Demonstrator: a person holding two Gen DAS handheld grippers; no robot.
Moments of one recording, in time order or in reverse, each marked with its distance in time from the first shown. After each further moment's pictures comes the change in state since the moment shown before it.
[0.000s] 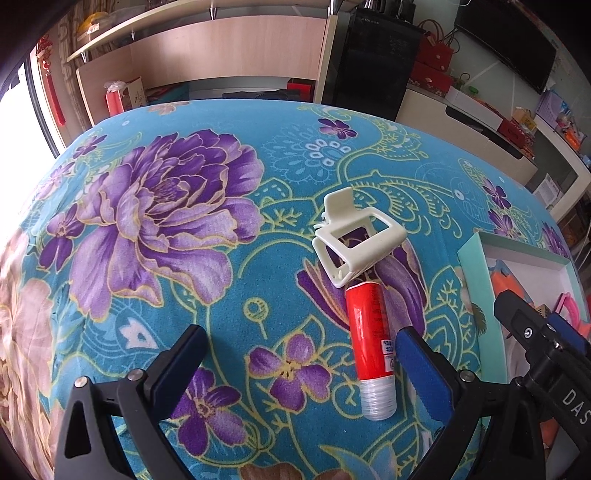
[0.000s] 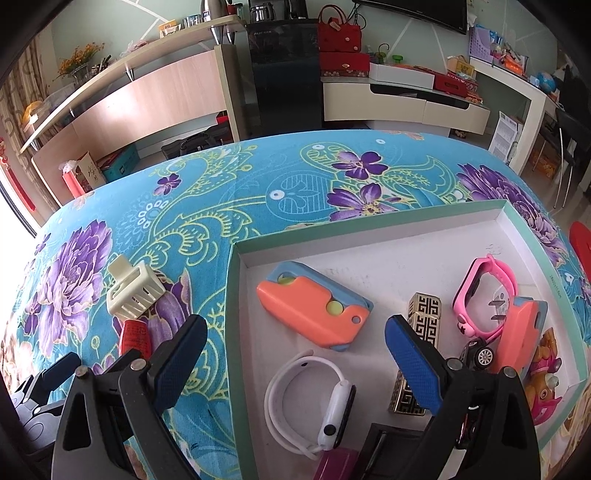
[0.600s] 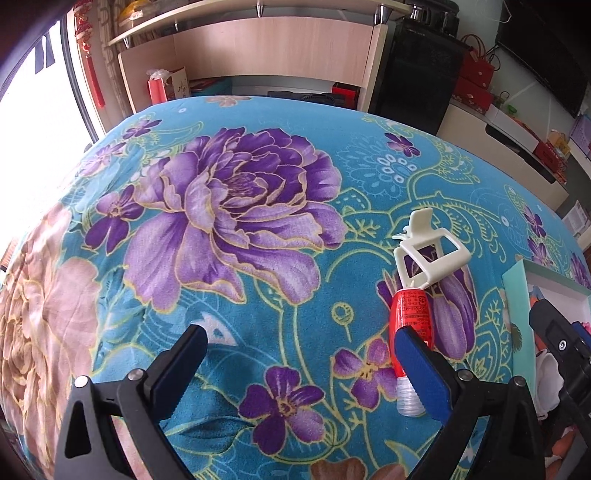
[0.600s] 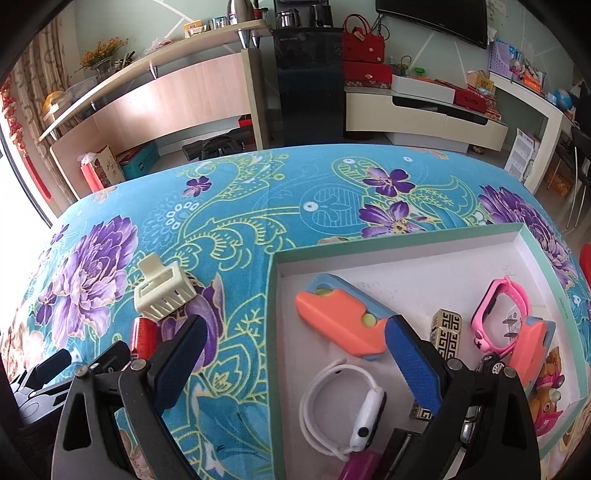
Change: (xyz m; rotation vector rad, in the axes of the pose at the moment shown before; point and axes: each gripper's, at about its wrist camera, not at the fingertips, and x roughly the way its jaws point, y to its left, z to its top) left arm -0.010 0.041 -0.002 -0.116 -0.012 0.093; right arm -0.009 0.022 0.004 -0.070 -0.035 0.061
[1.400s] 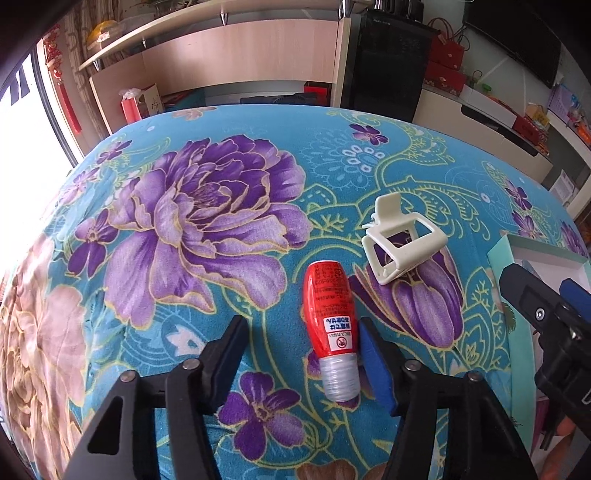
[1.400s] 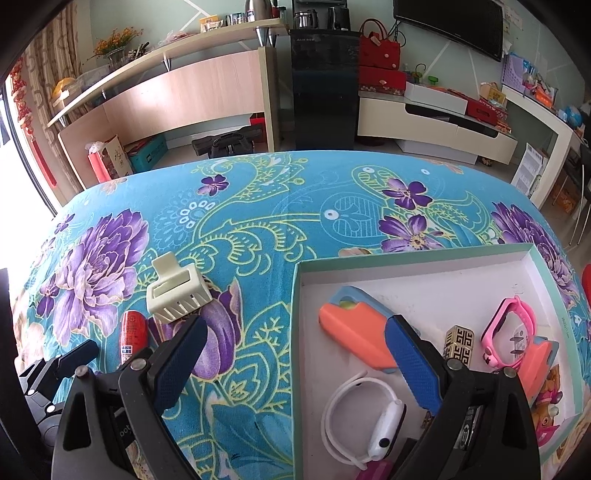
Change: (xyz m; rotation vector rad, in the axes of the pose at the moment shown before) left arm 0.003 -0.020 -0.002 0.124 -0.011 -0.013; right arm 0.004 0.018 0.007 -0.057 0.006 0.000
